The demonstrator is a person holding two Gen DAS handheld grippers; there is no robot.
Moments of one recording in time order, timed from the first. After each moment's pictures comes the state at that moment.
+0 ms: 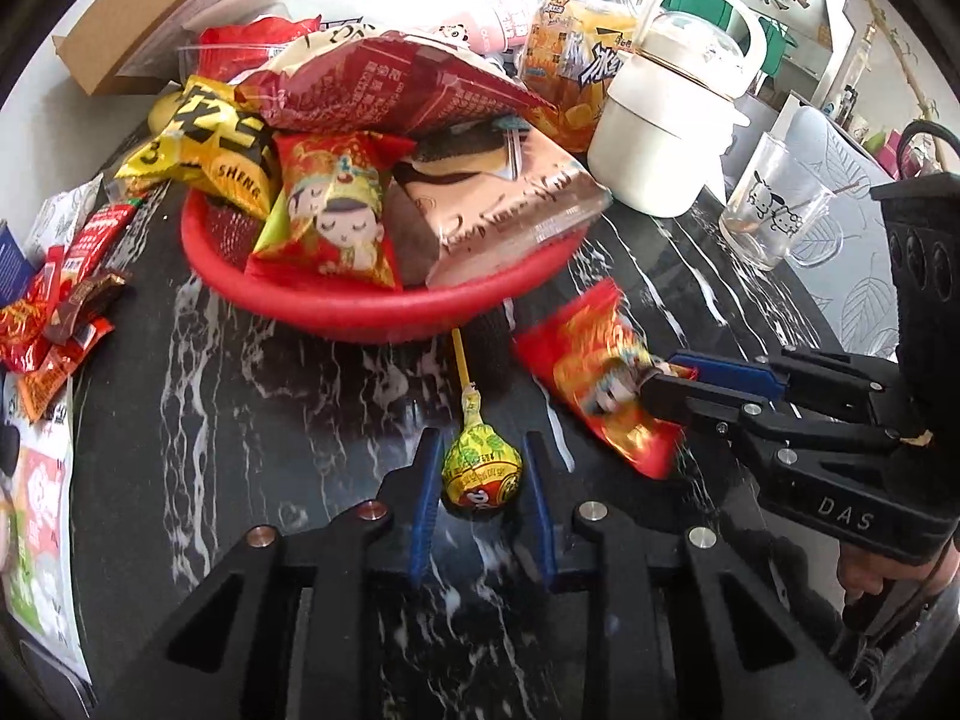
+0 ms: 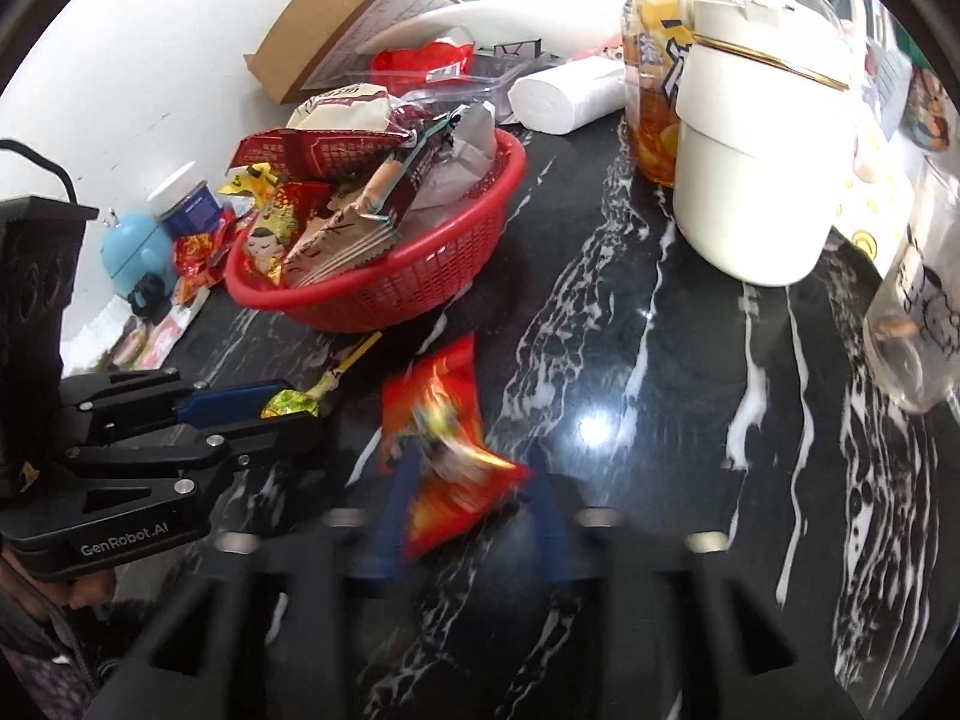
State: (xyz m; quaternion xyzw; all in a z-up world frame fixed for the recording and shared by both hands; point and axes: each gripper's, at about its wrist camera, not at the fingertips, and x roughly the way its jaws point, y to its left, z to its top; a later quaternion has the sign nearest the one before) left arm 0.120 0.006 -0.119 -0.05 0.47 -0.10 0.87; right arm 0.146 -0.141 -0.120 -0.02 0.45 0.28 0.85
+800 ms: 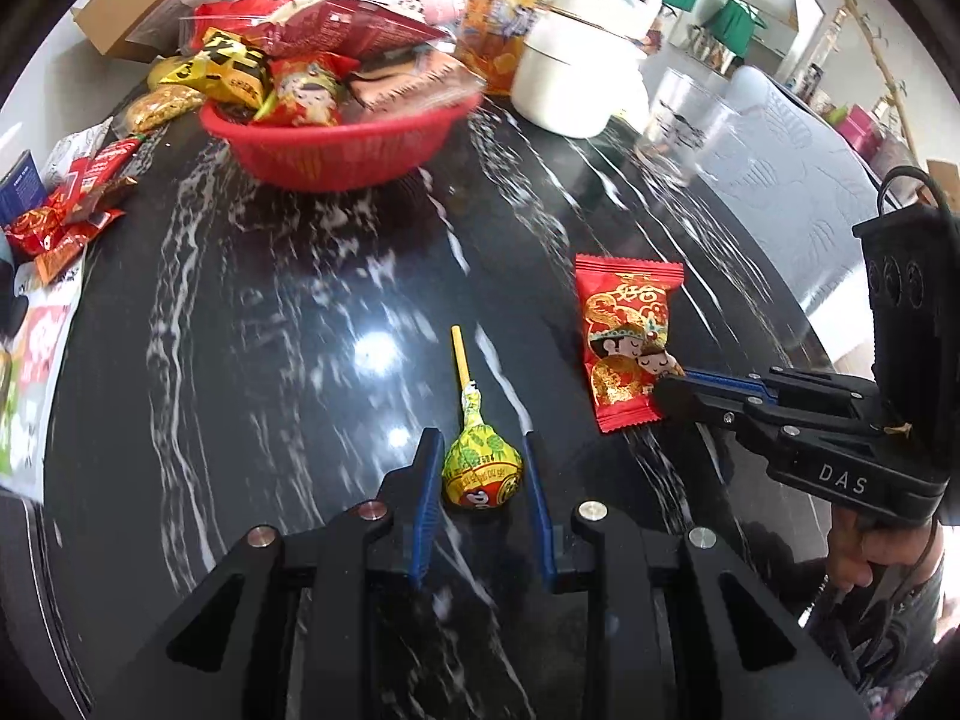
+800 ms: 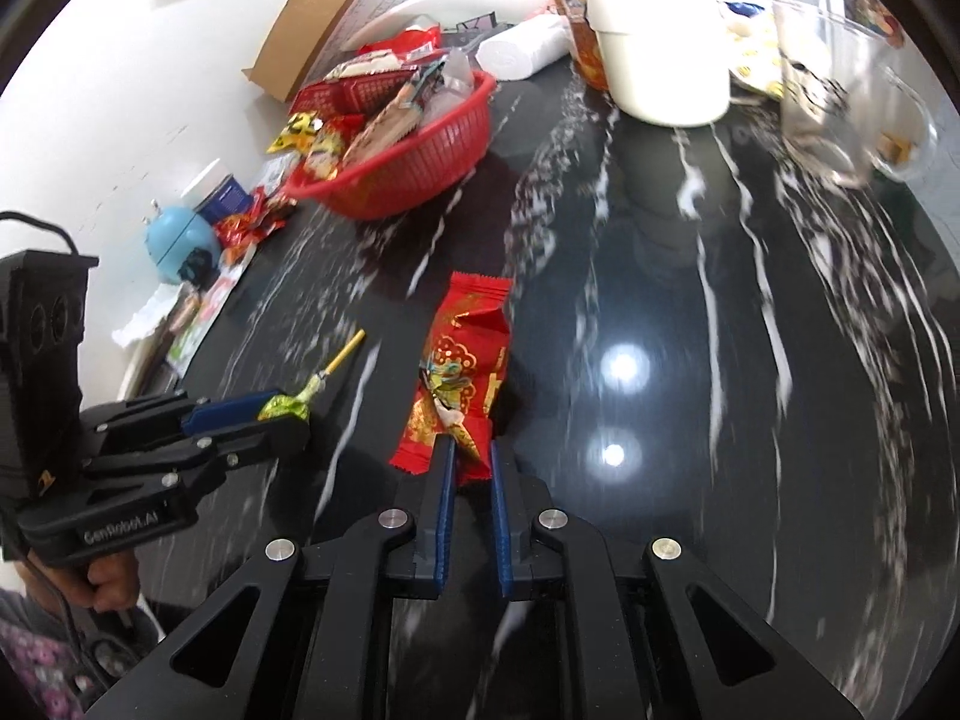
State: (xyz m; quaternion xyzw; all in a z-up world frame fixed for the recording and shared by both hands) left arm 0.024 -0.010 -0.115 -0.05 0.50 -0.15 0.85; right arm 0.050 -0.184 -0.126 0.05 0.48 0.26 0.83
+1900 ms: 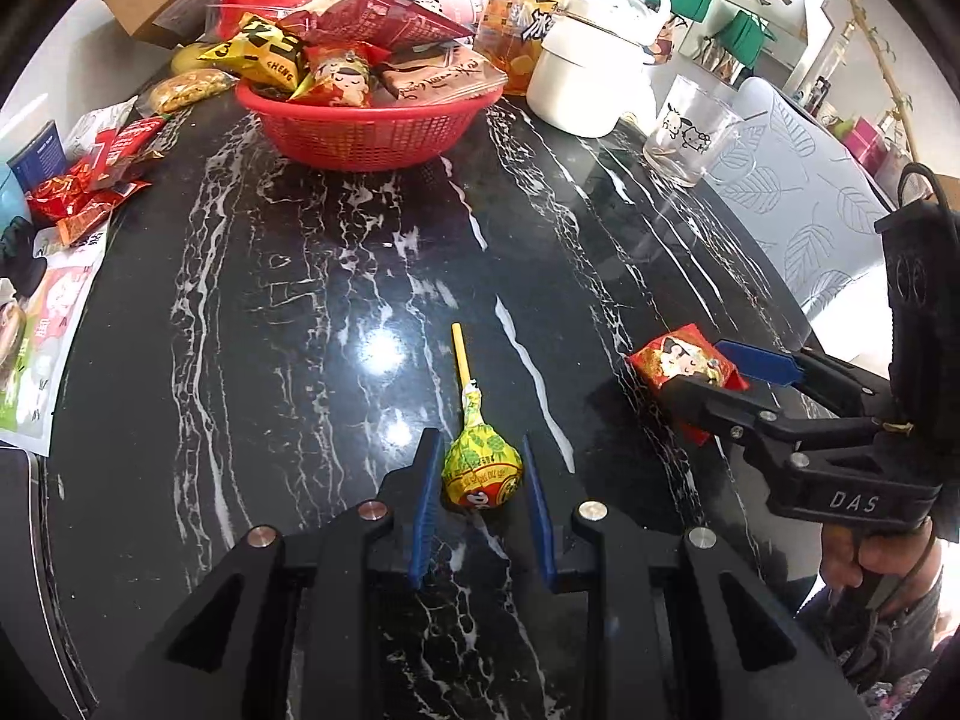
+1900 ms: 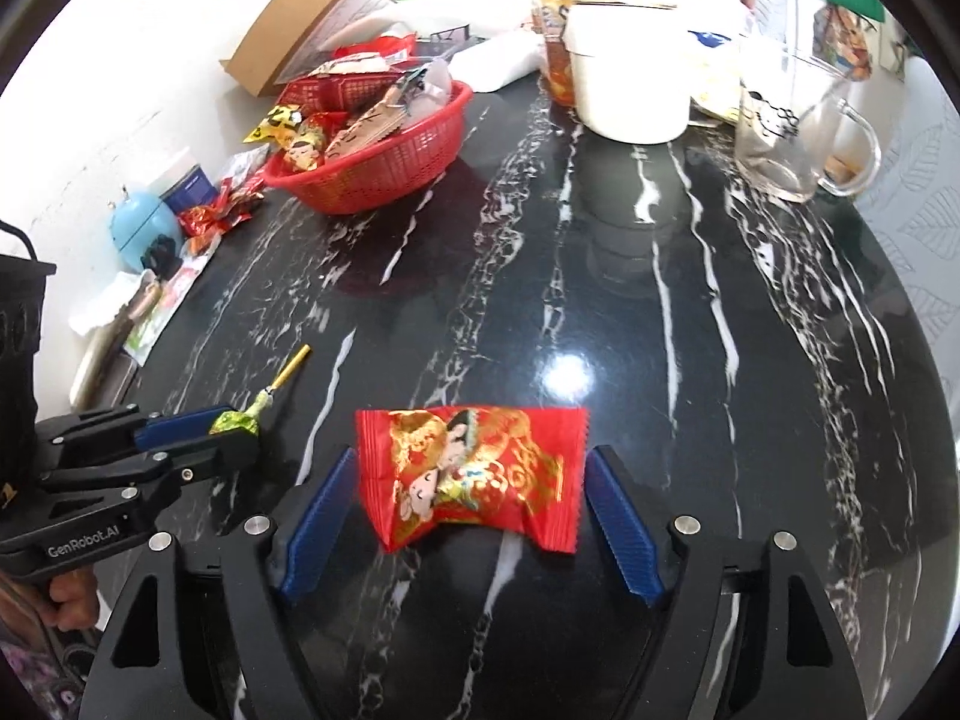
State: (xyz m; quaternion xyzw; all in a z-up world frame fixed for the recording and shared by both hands) left arm 0.013 0.003 -0.119 -0.07 0.49 -0.13 0.86; right arm 0.035 -0.171 -0.120 0.00 0.47 0.20 0.86
